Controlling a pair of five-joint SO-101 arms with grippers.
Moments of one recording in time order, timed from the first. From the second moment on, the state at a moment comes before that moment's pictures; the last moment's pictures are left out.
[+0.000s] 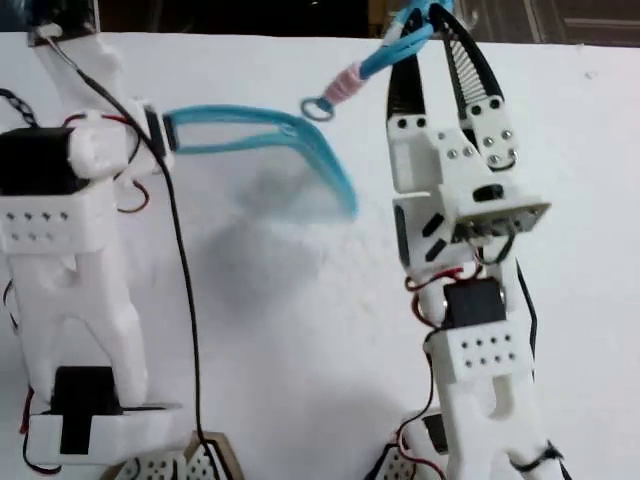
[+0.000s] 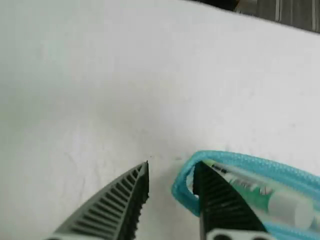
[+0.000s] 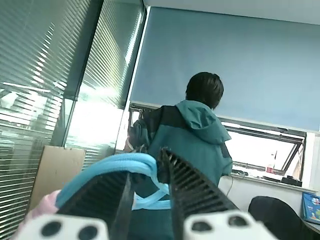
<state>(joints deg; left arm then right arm) -7.3 -7.3 -36.9 101.9 17.5 -11.7 -50.5 42.1 -17.2 11.6</state>
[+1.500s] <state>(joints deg) 1.5 -37.1 -22.9 102.5 8.0 -18.2 -26.3 0.4 5.3 17.4</state>
